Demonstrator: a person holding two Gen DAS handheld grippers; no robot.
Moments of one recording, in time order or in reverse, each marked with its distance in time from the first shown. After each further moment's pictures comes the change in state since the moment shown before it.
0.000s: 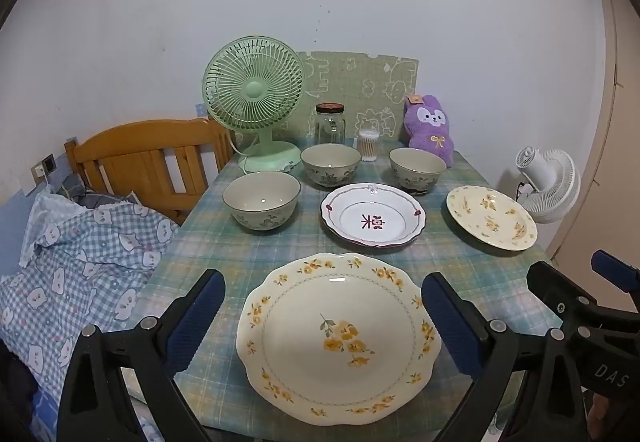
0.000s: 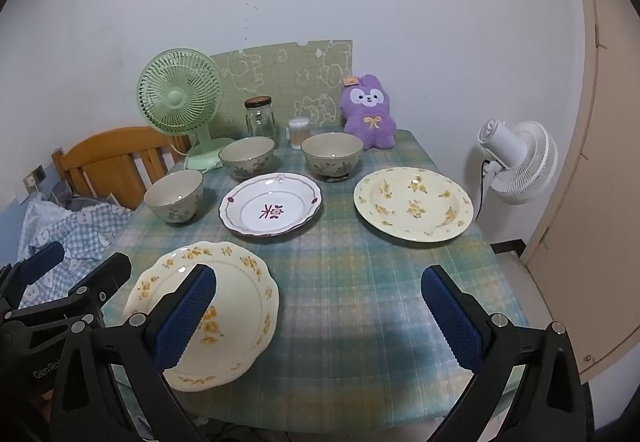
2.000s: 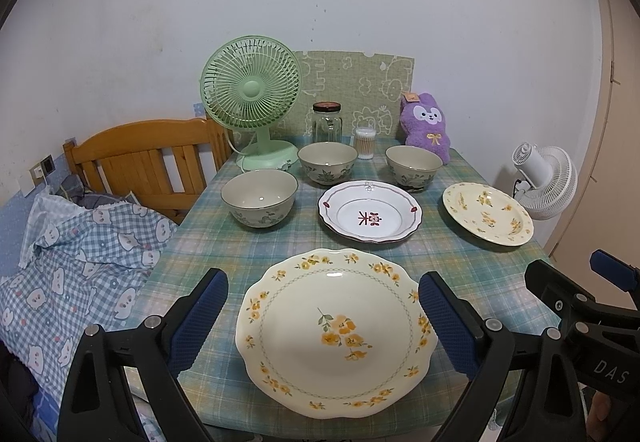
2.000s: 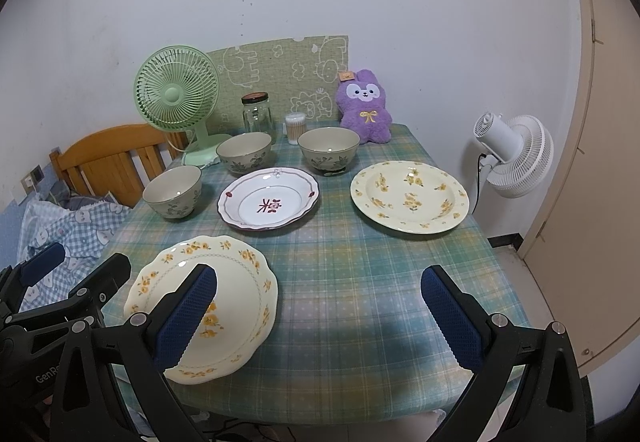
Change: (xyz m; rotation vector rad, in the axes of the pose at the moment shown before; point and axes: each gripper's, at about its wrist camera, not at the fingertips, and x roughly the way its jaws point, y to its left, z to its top) left arm -0.002 0.000 -0.004 0.007 0.007 -0.006; right arm -0.002 -0.001 -0.004 0.009 0.015 -0.003
